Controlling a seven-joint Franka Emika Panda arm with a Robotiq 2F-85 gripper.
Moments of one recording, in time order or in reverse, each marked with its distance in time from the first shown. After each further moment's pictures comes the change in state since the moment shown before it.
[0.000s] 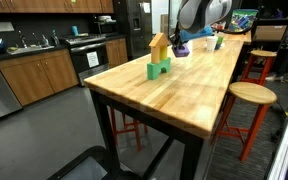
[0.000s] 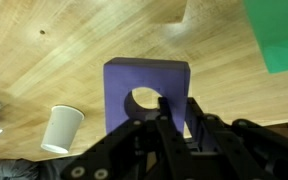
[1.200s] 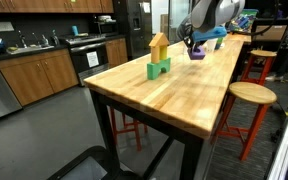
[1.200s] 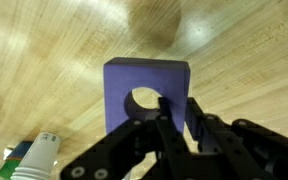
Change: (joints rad) arm -0.012 0.000 -0.103 -0.041 0.014 -0.068 0.041
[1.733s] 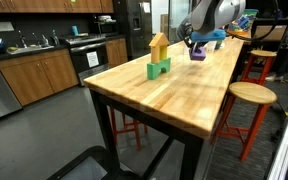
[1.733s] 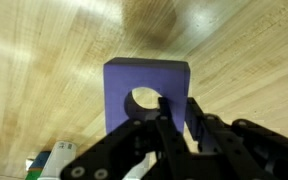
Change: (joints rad) arm 0.002 0.028 -0.001 -0.019 0.047 0.038 0.104
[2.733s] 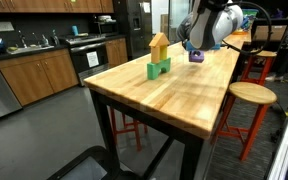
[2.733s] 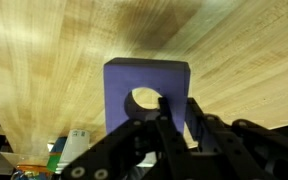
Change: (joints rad) arm -0.020 0.187 0.072 -0.069 0.033 0.199 0.200
